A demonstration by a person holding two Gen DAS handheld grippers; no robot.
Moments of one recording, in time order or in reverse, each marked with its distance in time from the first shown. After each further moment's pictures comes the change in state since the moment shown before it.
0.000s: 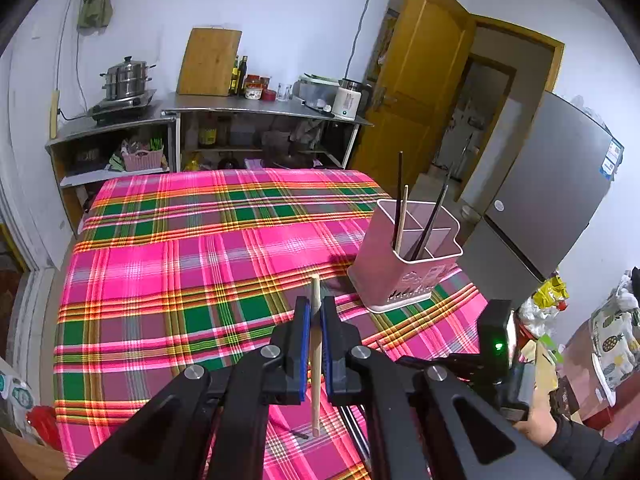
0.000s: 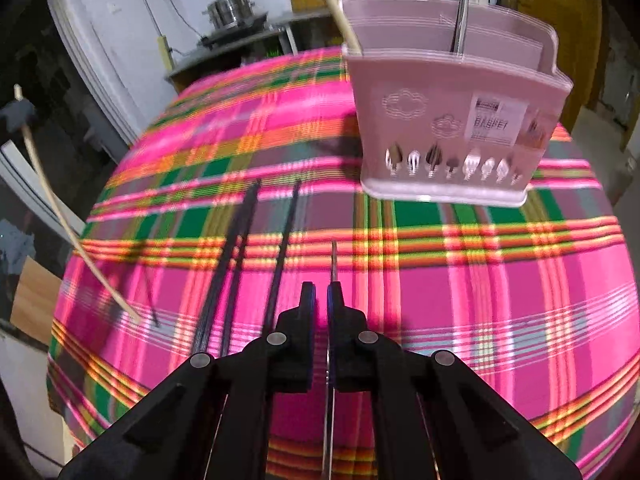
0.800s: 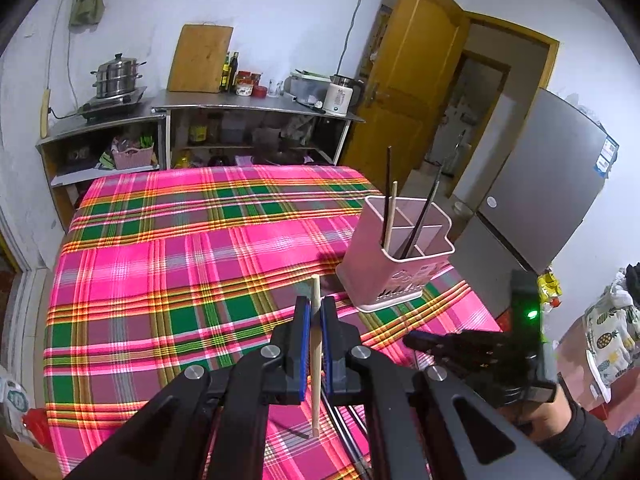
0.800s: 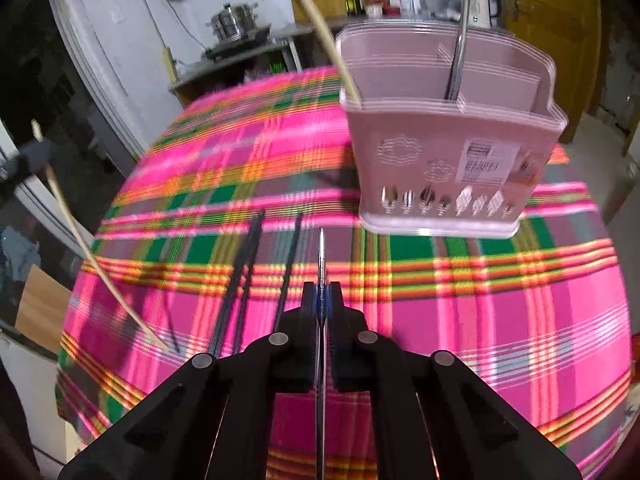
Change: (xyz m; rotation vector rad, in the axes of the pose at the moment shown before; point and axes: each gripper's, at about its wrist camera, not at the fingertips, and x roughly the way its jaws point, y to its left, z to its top) left arm 0.008 -0.008 0.003 0.010 0.008 -0.032; right arm -0.045 -0.004 0.023 0.002 -0.095 0.019
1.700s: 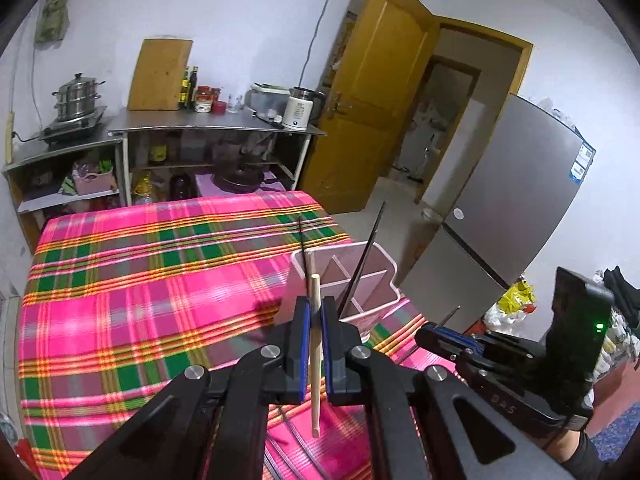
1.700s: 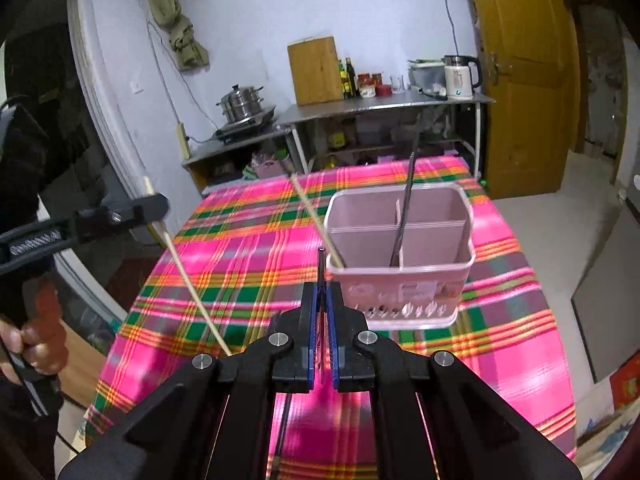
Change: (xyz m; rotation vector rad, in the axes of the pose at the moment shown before) left arm 0.026 -0.067 0.071 0.042 -0.019 -0.114; right arm -0.103 -0.006 0.047 0.016 -0.255 0.000
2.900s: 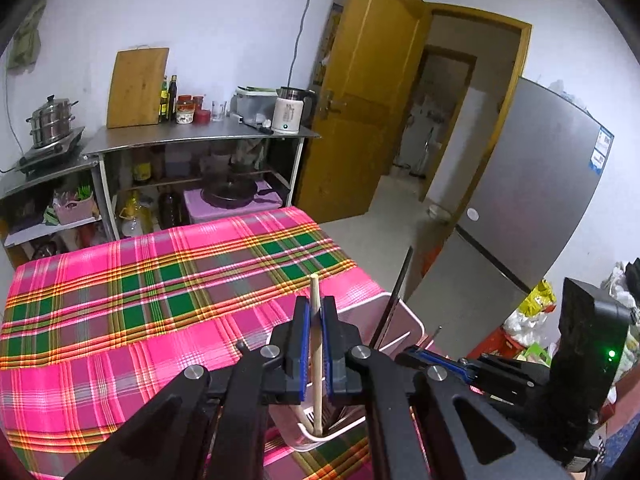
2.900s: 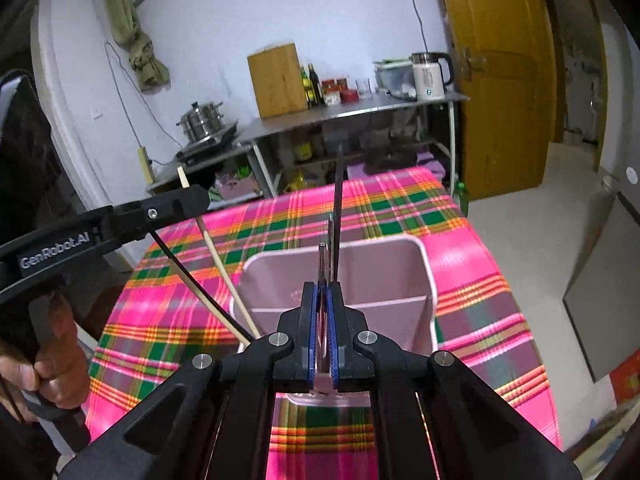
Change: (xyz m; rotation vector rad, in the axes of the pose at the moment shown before) left arm 0.126 -0.014 0.052 0.071 -0.005 0.027; right arm 0.077 -0.061 0.043 0.082 0.007 -0.065
